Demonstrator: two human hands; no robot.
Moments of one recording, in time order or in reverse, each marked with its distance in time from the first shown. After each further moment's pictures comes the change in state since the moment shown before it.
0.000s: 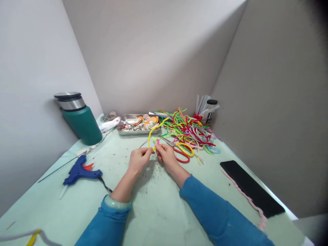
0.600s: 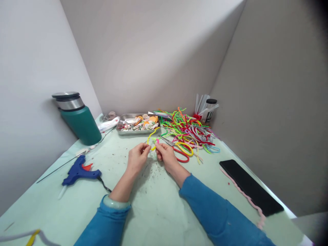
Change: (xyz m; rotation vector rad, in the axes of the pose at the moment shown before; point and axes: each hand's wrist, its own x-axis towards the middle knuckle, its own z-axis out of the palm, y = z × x) left_hand 0.006 -0.011 0.004 -0.095 0.126 0.108; right_hand 0.001 0.003 -0.004 0.057 -0.013 -0.018
